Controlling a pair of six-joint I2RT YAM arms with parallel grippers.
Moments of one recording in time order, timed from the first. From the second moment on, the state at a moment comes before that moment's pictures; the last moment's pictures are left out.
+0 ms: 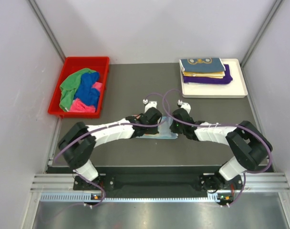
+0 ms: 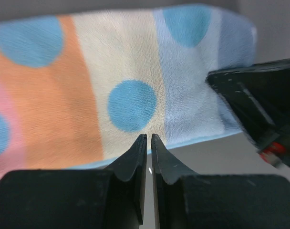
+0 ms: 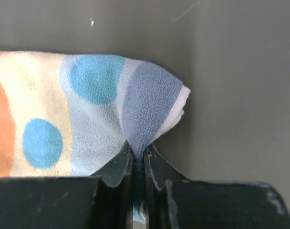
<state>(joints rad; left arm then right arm) -0.91 1.67 1.01 -0.24 -0.24 -0.72 0.68 1.54 0.65 0.08 0.22 0.69</state>
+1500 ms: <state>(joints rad) -0.85 0.95 1.01 -0.53 -0.54 -0.44 0.51 2.51 2.39 -0.28 0.84 -0.53</state>
